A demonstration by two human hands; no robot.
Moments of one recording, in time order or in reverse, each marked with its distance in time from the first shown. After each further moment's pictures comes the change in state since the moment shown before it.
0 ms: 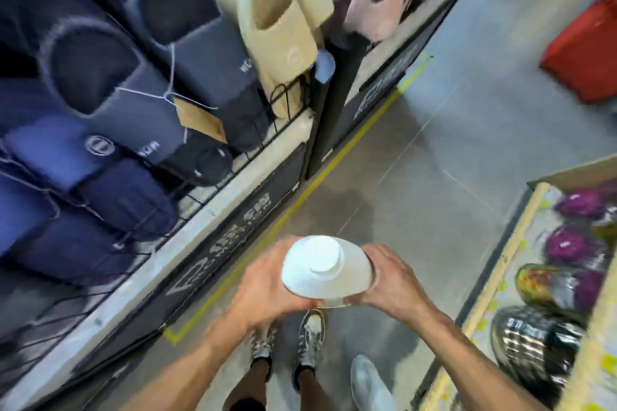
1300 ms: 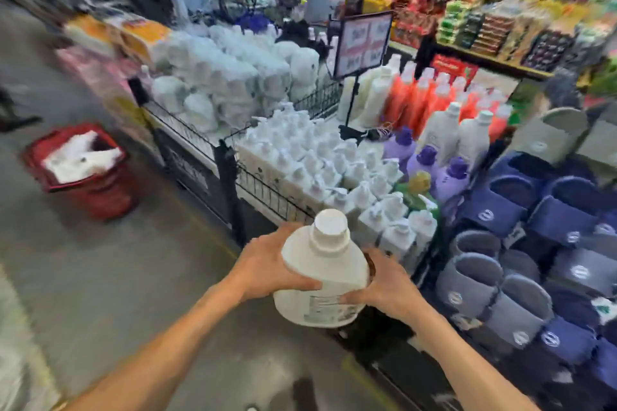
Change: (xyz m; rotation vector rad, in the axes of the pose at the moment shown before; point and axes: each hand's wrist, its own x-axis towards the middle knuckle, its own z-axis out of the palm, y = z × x) left_hand -0.733 0.007 -0.143 -0.148 1.339 -0.613; right_hand -0.344 -0.599 0.185 -0.418 -0.750 -1.184
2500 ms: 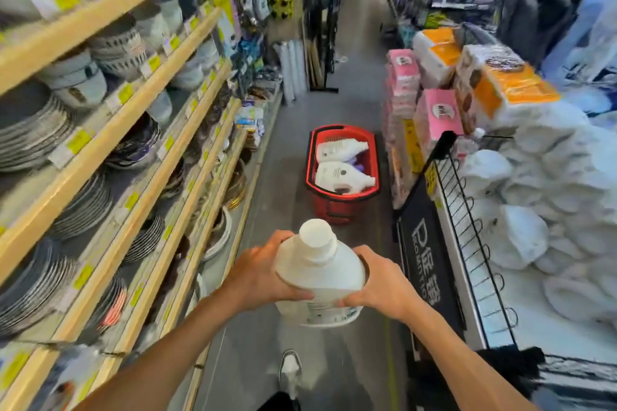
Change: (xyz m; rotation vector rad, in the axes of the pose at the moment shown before) left_hand -0.022 -0.454 -0.471 -0.077 0.709 -0.773; right_hand 0.541 -0.548 0.381 -0.297 -0.746 -0.695
